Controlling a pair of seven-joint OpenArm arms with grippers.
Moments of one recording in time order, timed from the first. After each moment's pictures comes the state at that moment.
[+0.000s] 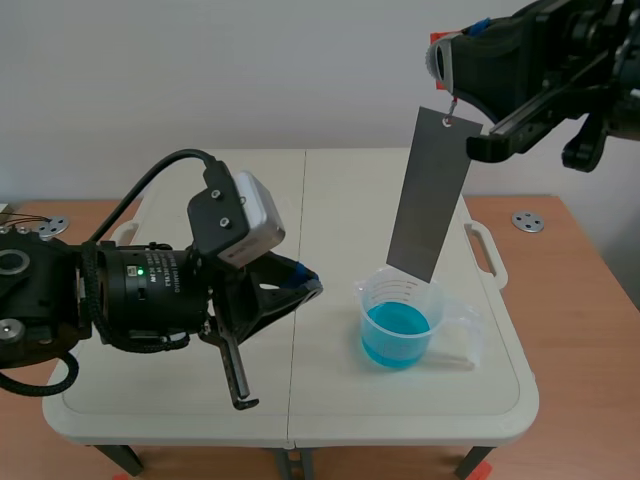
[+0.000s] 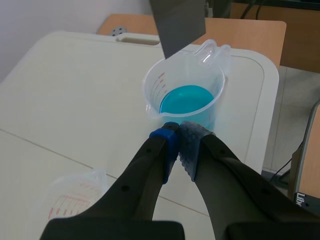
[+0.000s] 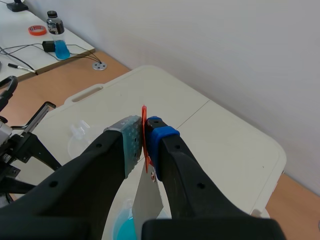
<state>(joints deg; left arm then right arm) -4.0 -33.9 38.3 94.8 -6.0 -28.1 -2.0 -9.6 7.9 13.8 128.8 32.1 45.3 -42.5</state>
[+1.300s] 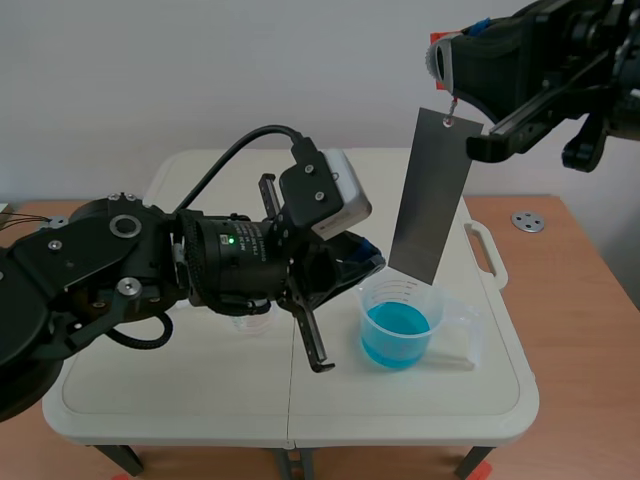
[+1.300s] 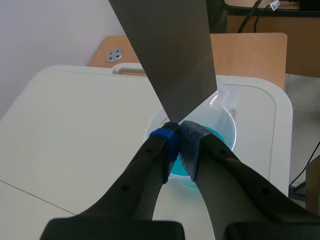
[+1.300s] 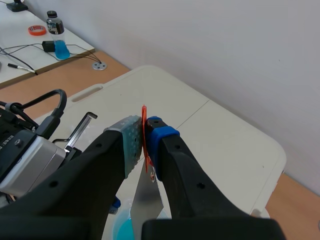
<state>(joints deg) -11.5 -22.0 40.6 86.9 -0.2 -30.7 -0.2 -9.6 7.9 13.8 128.8 32.1 45.3 -42.6</state>
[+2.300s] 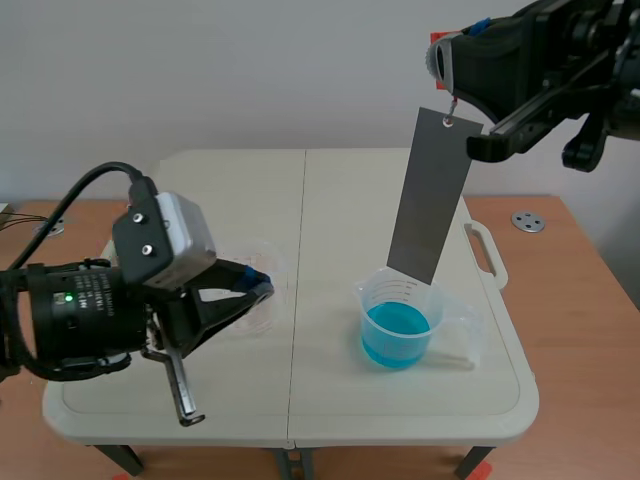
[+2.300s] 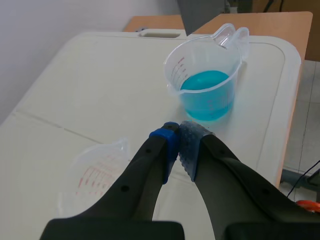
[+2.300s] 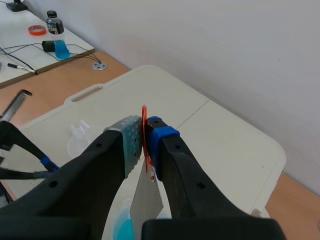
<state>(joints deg) 6.5 -43.1 31.1 98.3 -3.3 -22.7 -12.6 -9.6 7.9 13.8 128.8 32.1 45.3 -42.6</state>
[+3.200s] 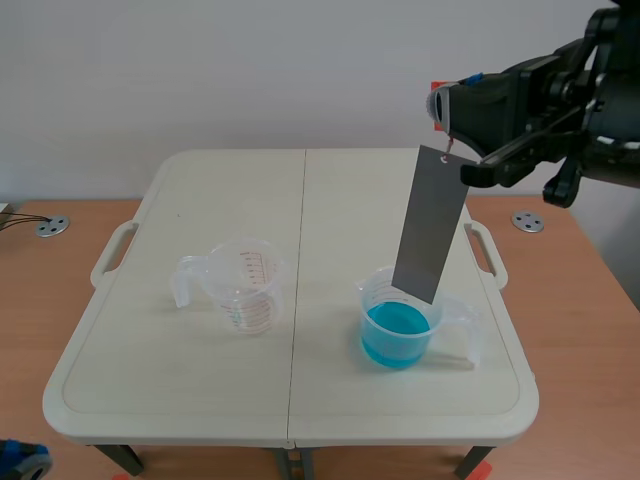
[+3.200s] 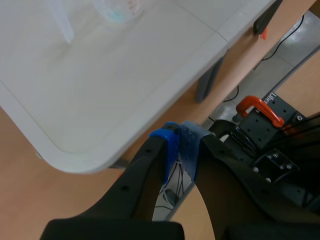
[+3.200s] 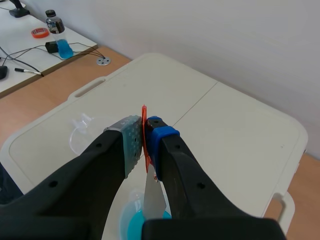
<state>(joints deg) 58.5 -48.5 -5.0 103.2 -12.7 -22.5 -15.7 -9.6 7.9 13.6 120.2 32.3 45.3 -39.8</state>
